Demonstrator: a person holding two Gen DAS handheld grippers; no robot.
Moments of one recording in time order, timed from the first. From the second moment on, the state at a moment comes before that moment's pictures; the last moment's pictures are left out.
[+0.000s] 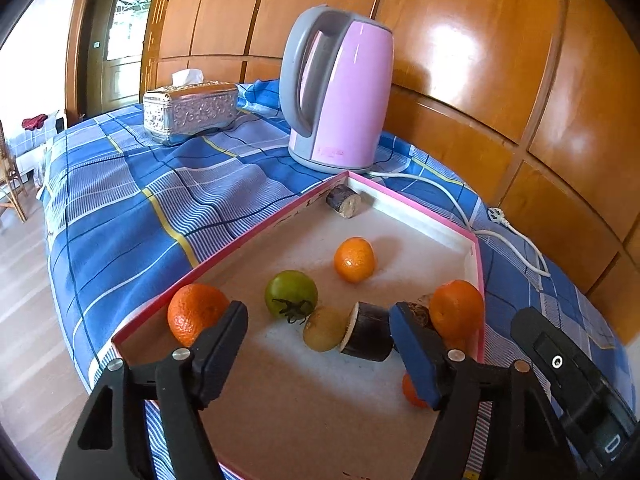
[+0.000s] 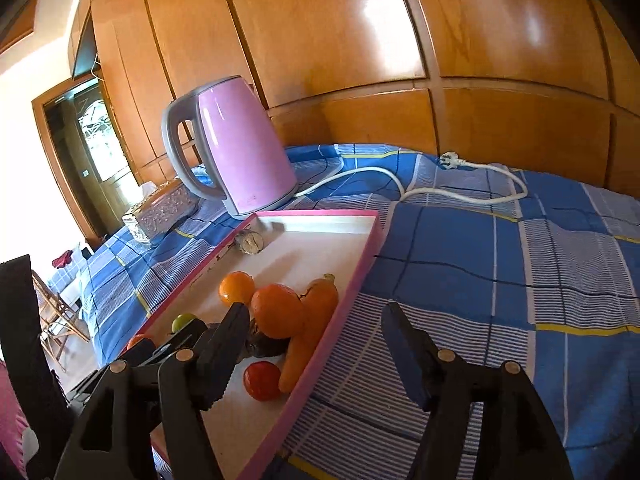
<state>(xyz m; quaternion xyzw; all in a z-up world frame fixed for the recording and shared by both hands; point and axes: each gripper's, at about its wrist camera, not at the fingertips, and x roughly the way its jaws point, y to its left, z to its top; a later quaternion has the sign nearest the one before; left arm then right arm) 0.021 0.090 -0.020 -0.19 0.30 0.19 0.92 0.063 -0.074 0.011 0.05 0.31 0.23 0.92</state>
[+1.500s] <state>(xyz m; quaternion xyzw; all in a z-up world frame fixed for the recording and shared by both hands) -0.038 0.073 -0.003 -0.10 0.30 0.15 0.94 0.020 -0.090 -0.003 0.00 0.33 0.13 0.93</state>
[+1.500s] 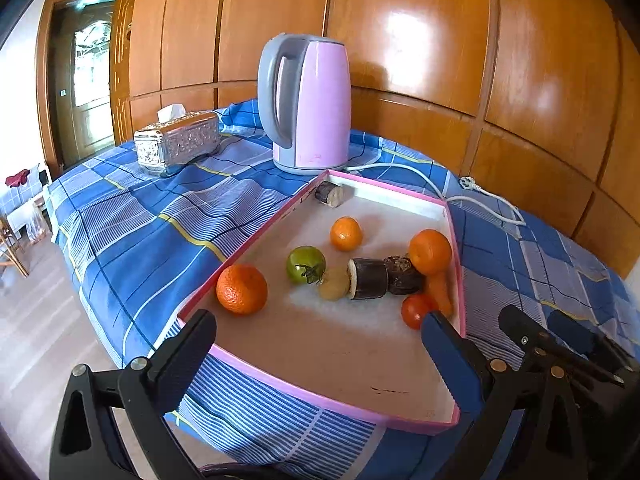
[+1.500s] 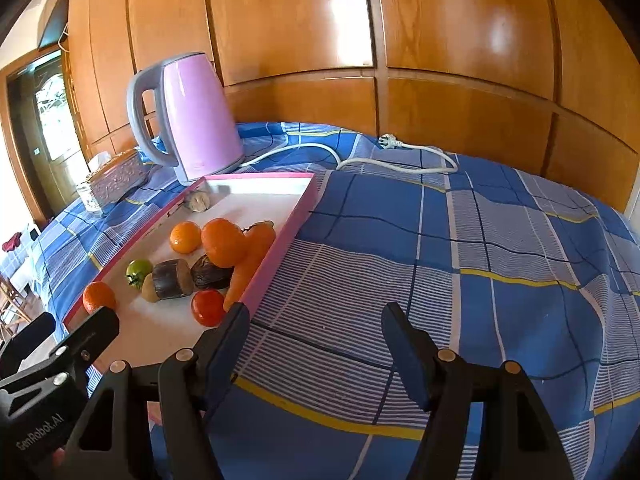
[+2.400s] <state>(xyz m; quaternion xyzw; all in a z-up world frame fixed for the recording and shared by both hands) -0.038 0.074 -0.003 -0.11 0.30 0.16 0.93 0.021 -0.083 -0.004 -0.03 0.33 0.13 0.94</state>
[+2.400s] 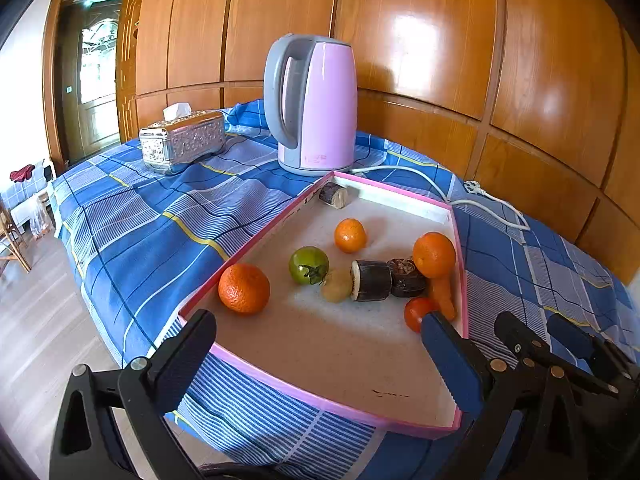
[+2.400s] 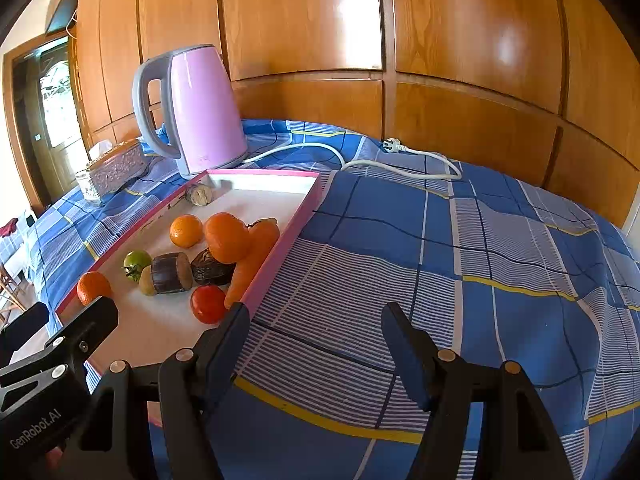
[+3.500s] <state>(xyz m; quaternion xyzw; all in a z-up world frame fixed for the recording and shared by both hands) -0.038 0.076 -0.004 -0.12 0.30 0.16 0.93 0.020 -0.080 -0.004 -0.04 0.33 0.13 0.94</state>
